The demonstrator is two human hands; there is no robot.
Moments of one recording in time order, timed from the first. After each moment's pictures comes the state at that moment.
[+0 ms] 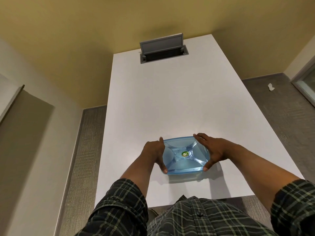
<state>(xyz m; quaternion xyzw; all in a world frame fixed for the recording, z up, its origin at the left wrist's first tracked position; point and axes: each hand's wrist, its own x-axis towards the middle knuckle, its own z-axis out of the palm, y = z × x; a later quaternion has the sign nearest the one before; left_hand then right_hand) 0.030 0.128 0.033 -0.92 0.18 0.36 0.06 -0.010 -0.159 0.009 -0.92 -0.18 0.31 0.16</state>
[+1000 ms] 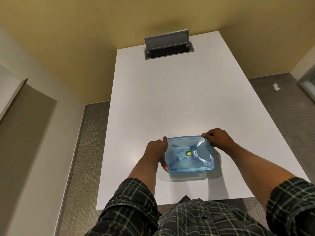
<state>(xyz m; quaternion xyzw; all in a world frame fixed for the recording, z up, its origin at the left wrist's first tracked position) 0.031 0.135 0.025 -0.92 0.16 0.36 0.03 0.019 -0.150 -0.024 -0.91 0.12 0.16 0.37</state>
